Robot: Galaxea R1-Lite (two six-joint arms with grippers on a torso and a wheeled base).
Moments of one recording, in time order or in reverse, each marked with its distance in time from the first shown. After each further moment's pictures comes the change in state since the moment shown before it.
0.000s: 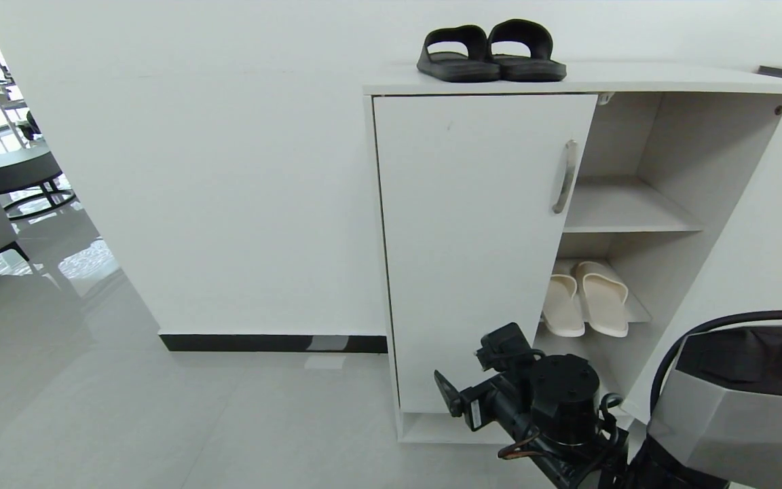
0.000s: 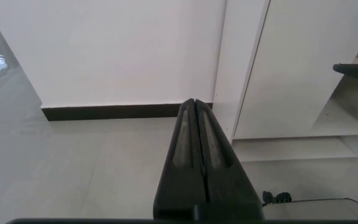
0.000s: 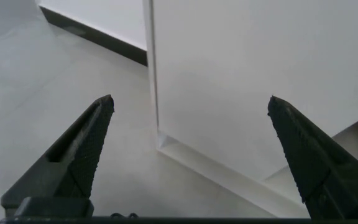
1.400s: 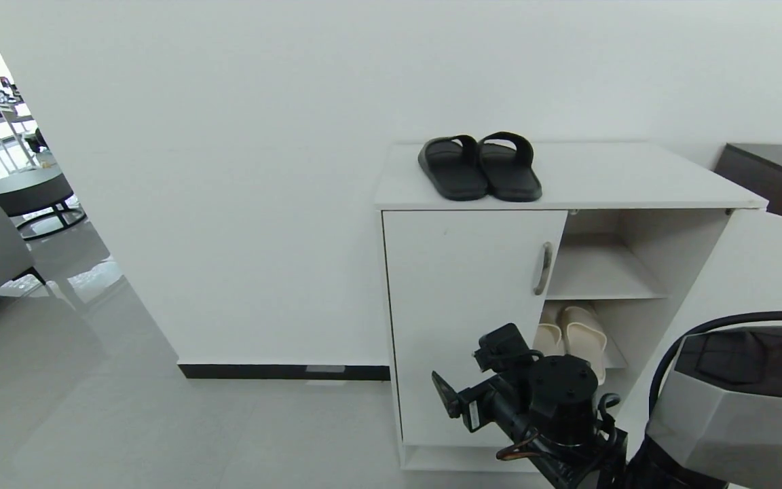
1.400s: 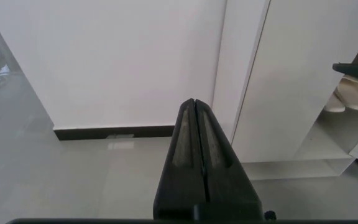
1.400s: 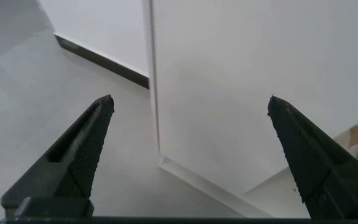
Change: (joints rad) left arm 0.000 0.000 0.000 0.000 -0.001 0.000; right arm 0.002 0.002 -0.005 0.000 0.002 -0.001
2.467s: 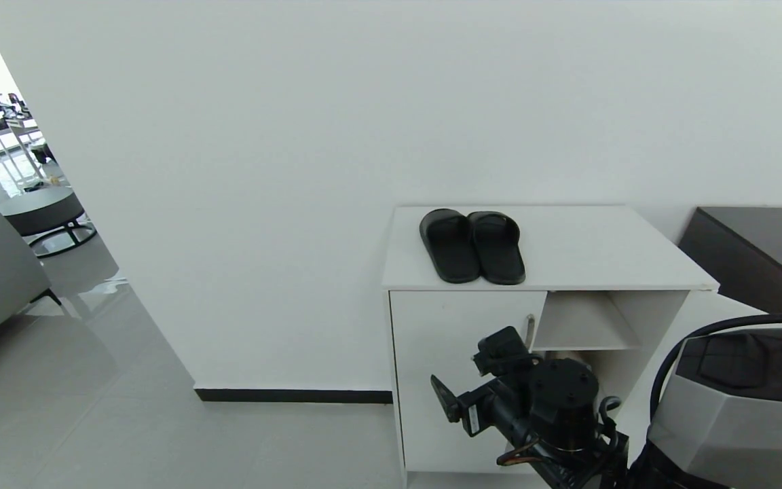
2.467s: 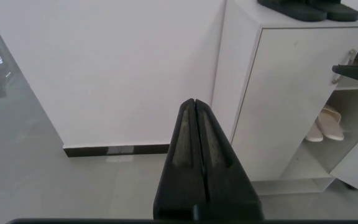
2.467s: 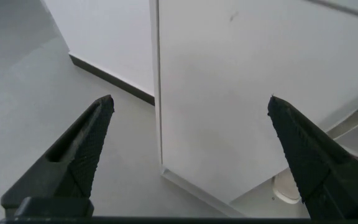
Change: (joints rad) left arm 0.000 0.000 0.000 0.000 -0.002 0.000; right arm 0.011 -0.004 0.012 -0.003 0.000 0.001
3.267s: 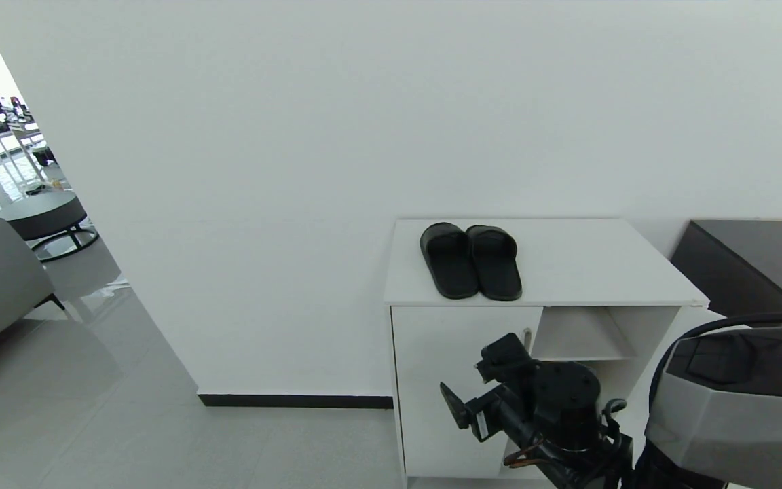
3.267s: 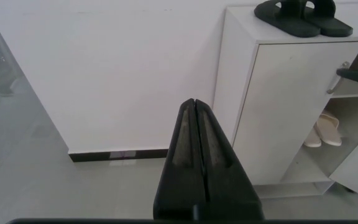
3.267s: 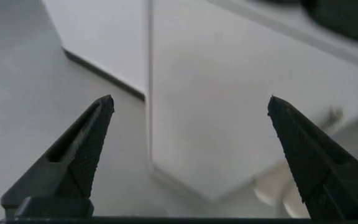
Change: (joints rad) left arm 0.000 0.000 0.000 0.000 0.000 0.015; right arm -0.027 0.015 0.016 0.037 -0.003 -0.046
